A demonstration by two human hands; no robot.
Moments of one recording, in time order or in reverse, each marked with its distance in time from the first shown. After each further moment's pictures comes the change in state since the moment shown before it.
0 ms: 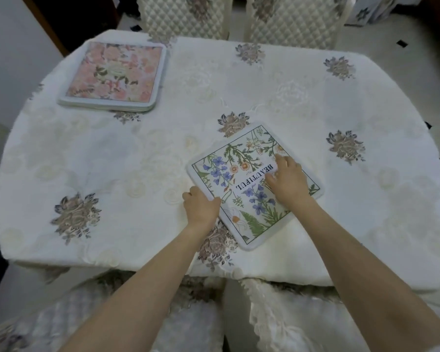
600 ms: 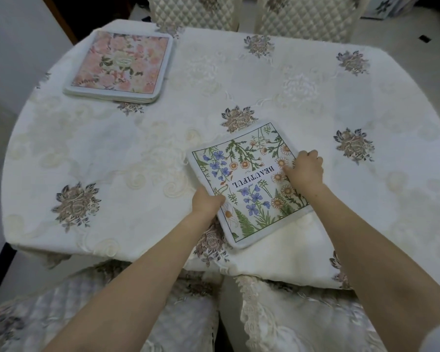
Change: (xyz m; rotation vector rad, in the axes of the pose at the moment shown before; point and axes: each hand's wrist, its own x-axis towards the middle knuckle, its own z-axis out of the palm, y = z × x) left_hand 0.001 0.005 0.013 -0.338 -0.109 -0.168; right_hand 0.035 0.029 -0.006 -0.029 0.001 0.200
